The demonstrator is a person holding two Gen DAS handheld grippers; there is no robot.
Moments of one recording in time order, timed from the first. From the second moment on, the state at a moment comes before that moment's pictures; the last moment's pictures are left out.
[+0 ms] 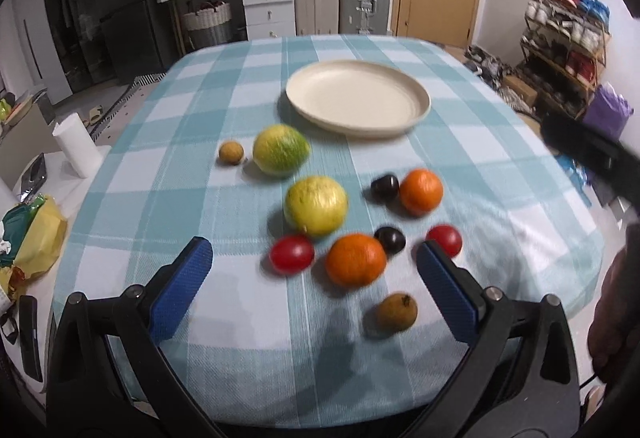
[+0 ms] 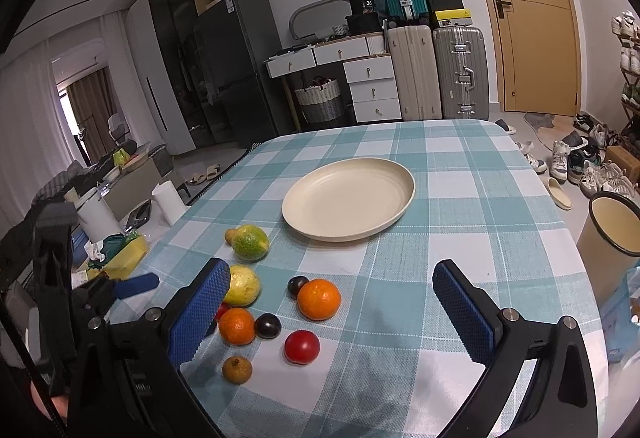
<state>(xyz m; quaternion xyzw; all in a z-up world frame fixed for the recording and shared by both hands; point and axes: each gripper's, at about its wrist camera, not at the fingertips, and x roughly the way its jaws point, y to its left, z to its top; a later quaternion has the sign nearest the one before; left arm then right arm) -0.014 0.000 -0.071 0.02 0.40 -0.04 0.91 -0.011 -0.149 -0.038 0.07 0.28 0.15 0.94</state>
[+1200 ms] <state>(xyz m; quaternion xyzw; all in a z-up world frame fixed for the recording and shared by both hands) -0.020 -0.025 -0.113 -0.04 0.48 -0.22 0.85 -0.001 -0.155 -0.061 0.09 0.32 0.17 0.93</state>
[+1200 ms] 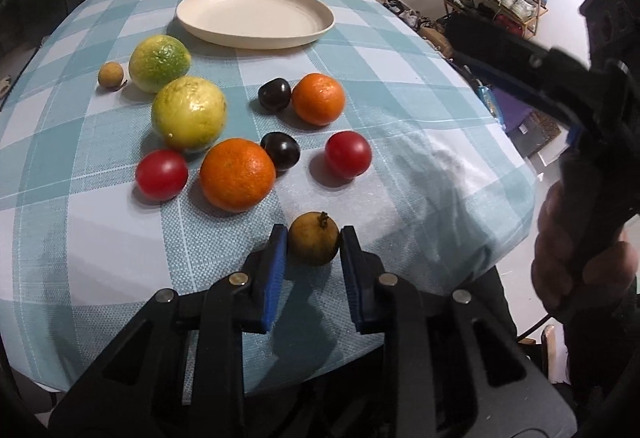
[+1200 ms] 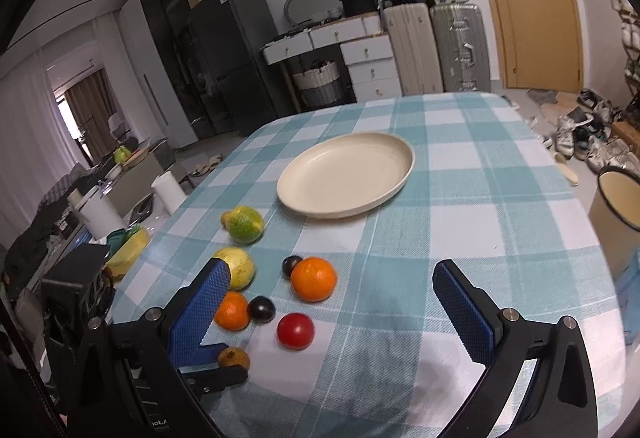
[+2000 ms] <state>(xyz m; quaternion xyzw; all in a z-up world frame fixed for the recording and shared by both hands) -0.034 0.033 -0.048 -0.08 0.42 -0.18 0.89 0.008 -0.126 -0.108 0.05 0.37 0.21 0.90</state>
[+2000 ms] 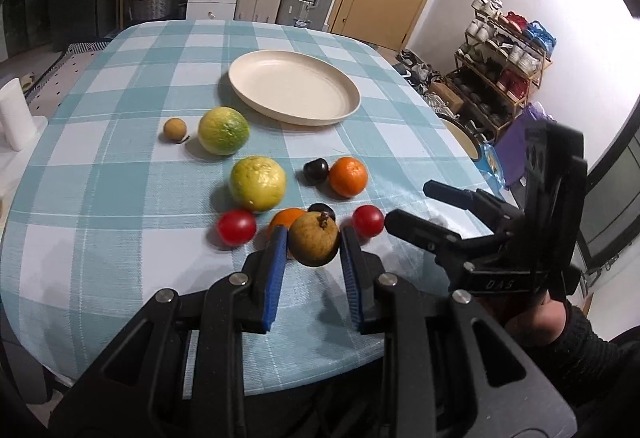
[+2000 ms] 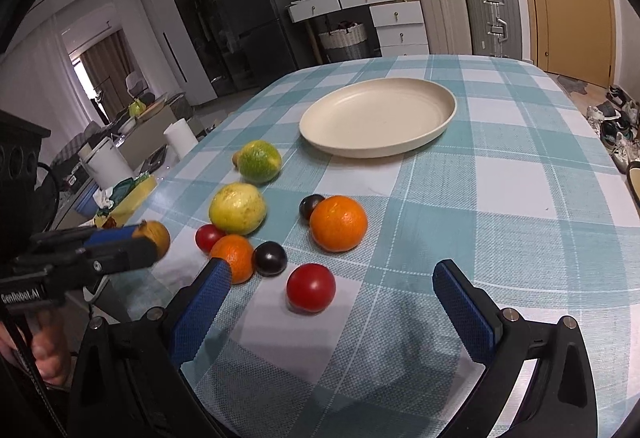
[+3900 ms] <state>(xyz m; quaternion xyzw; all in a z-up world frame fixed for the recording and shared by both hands) 0.174 0.020 -0.019 -0.09 0.43 -0.18 0.88 0.125 -0.158 -0.033 0.10 0.33 0.25 0.90</state>
